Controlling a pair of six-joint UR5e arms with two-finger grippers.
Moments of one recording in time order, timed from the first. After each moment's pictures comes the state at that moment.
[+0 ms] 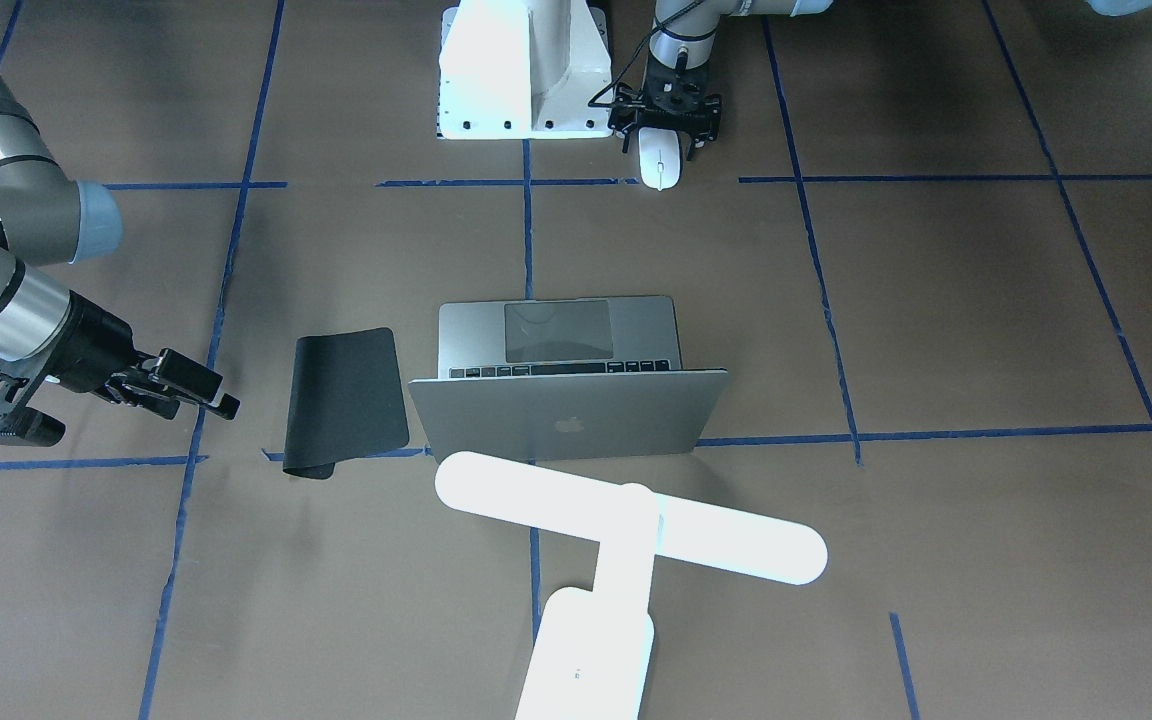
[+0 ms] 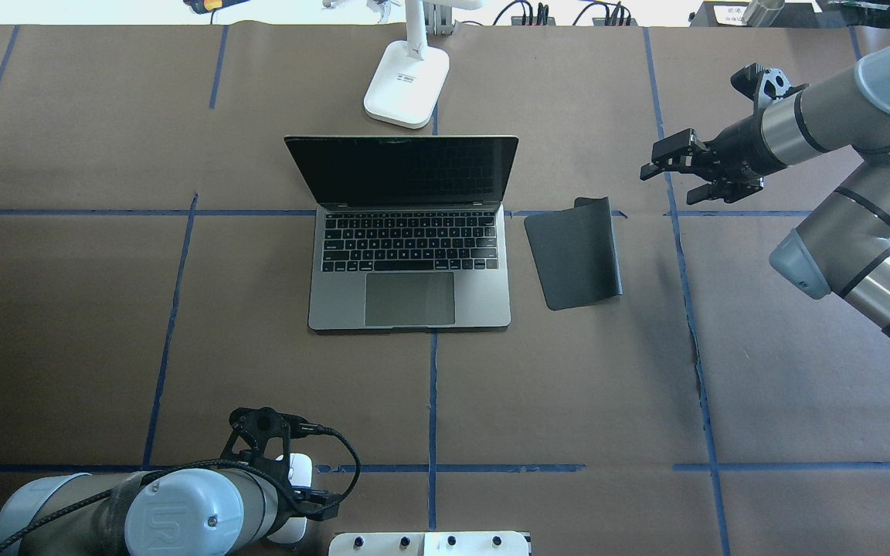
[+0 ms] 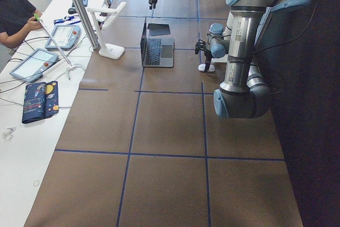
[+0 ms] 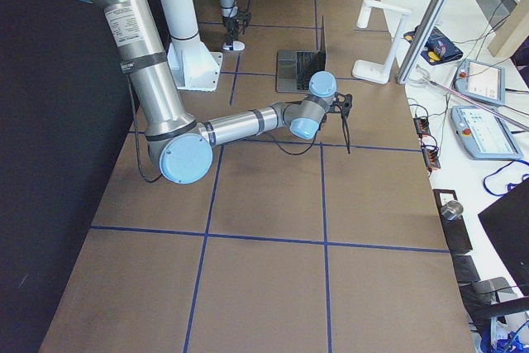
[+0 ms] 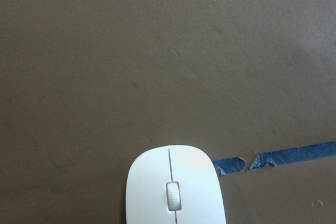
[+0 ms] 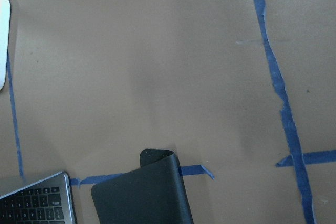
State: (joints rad) left arm -0.08 -1.81 -2.04 -1.69 -1.56 -1.37; right arm 0.98 -1.24 1.44 -0.71 2.32 1.35
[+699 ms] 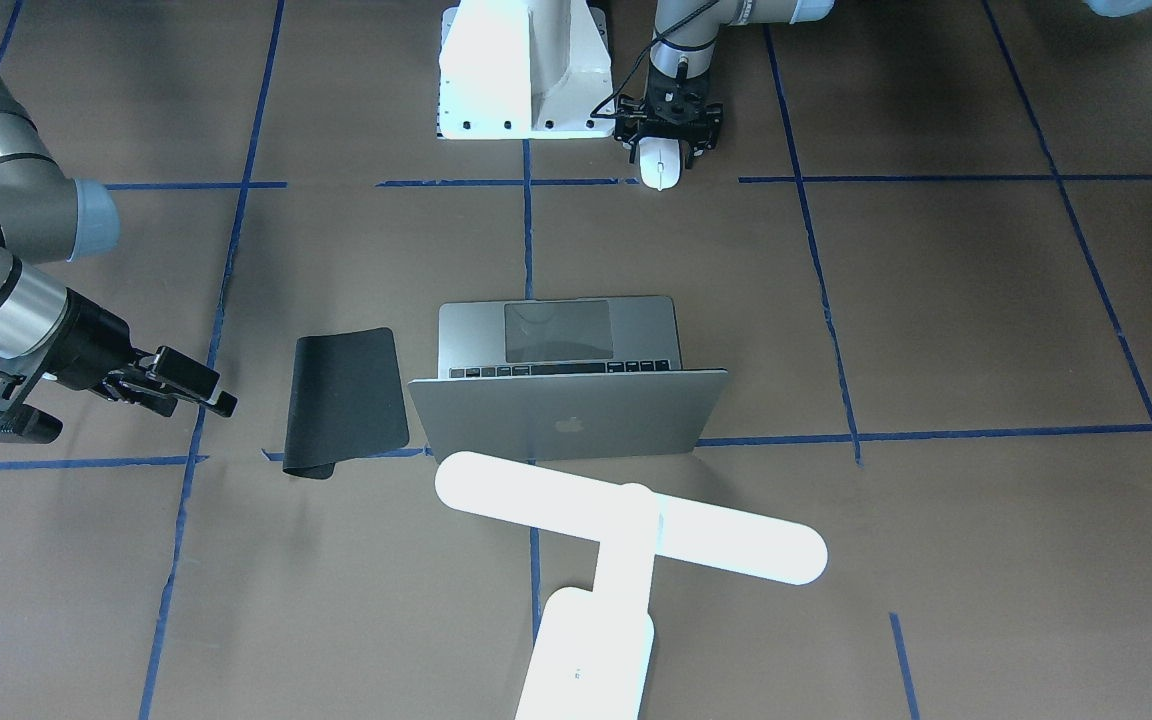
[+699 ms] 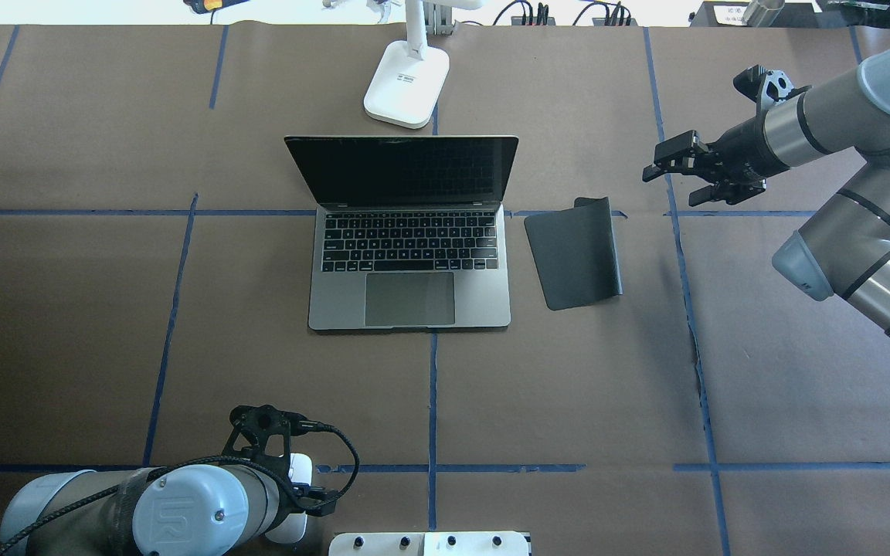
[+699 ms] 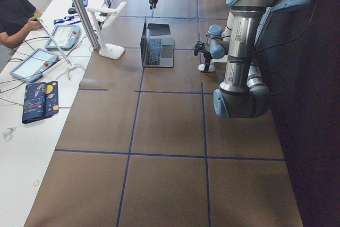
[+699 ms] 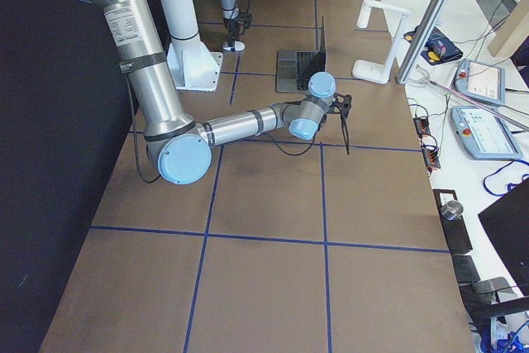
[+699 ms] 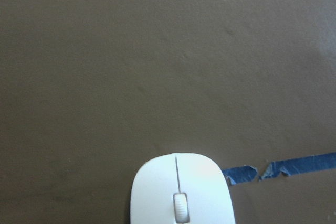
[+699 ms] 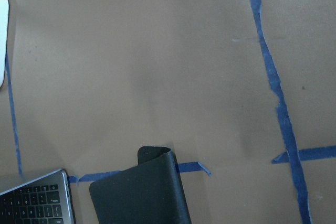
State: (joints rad) left arm -0.09 -1.82 -2.02 -1.68 -1.57 -1.37; right arm 0.98 -1.24 1.45 -0.71 2.33 1.35
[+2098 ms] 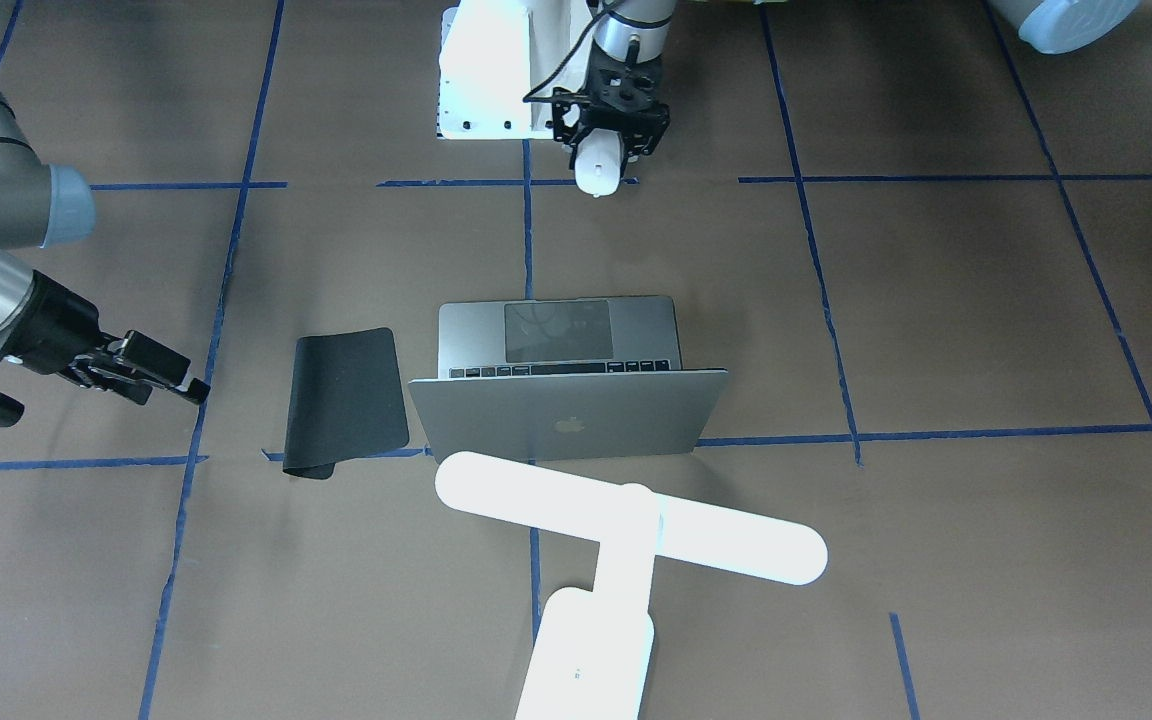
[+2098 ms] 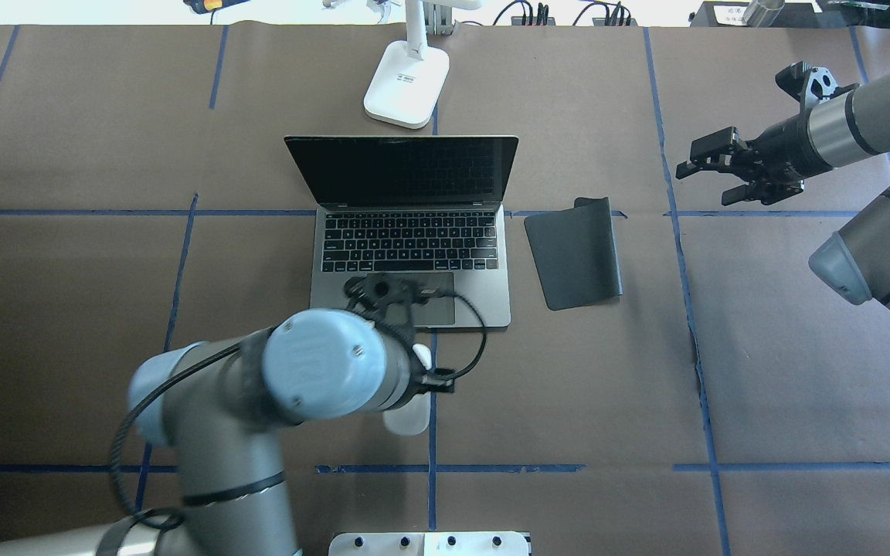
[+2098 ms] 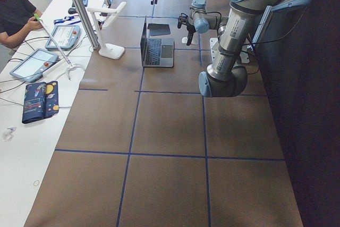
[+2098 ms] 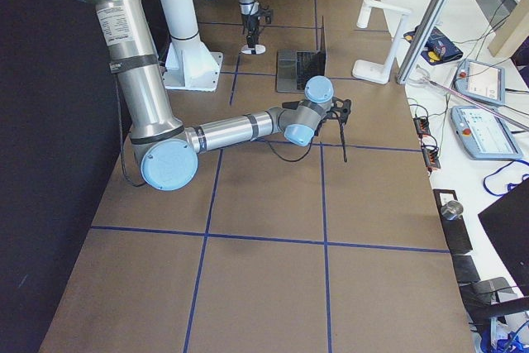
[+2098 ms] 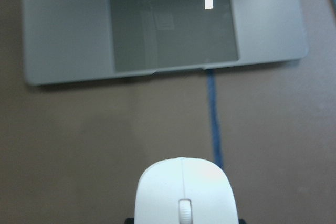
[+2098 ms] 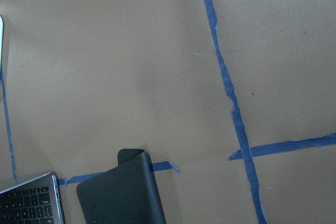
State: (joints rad) left arm -0.32 -2.28 -1.83 -1.56 -1.69 -1.29; right arm 1.03 -1.32 1.50 -0.71 2.35 1.35
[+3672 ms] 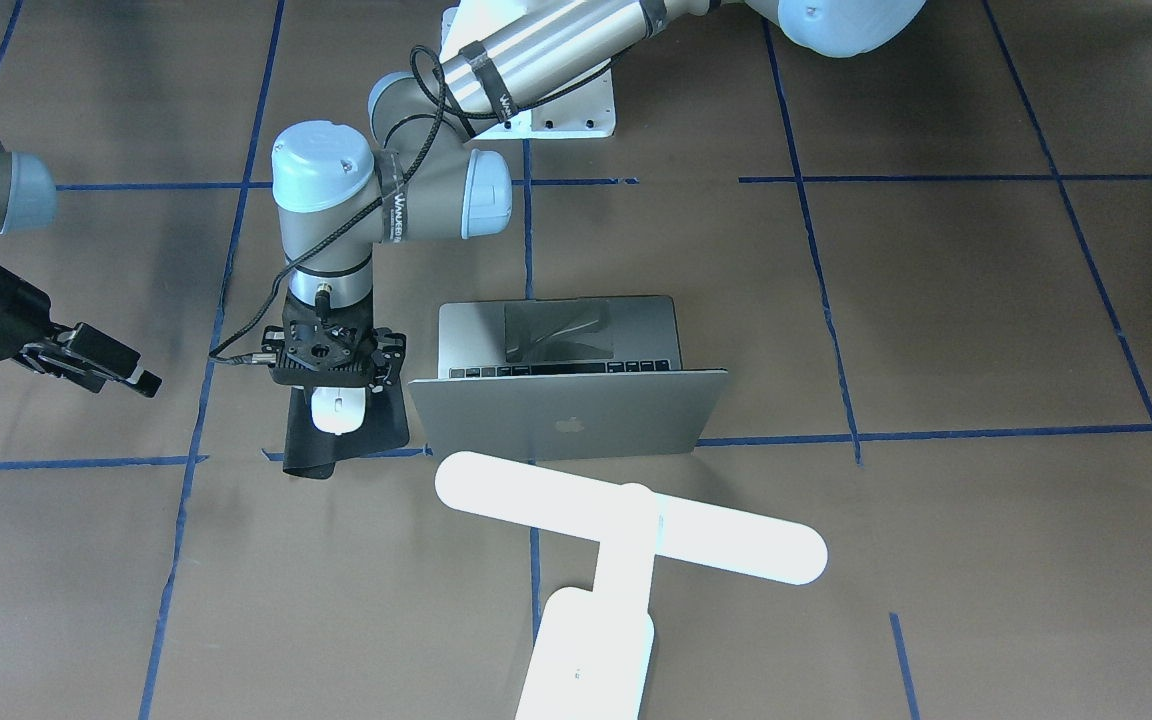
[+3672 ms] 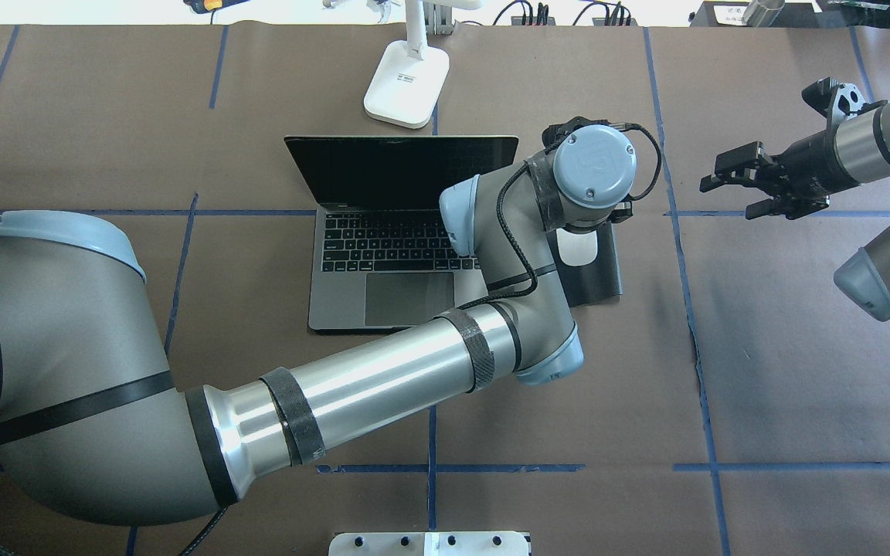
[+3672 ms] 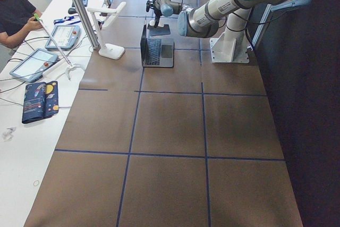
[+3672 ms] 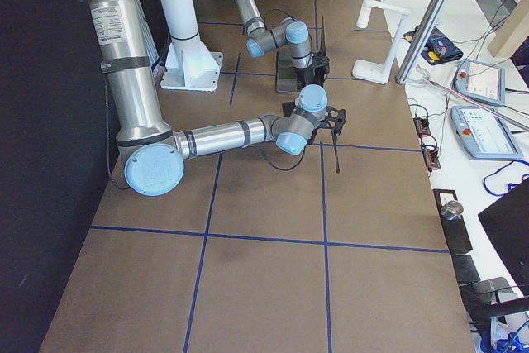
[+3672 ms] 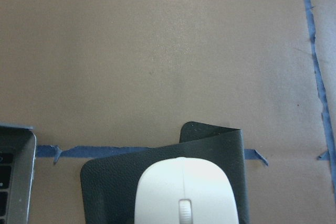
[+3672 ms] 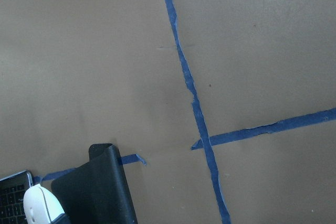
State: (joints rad) left arm -0.47 -3.00 -0.57 -2.15 -1.66 -1.31; right arm 1.04 -1.38 1.53 -0.71 2.35 1.35
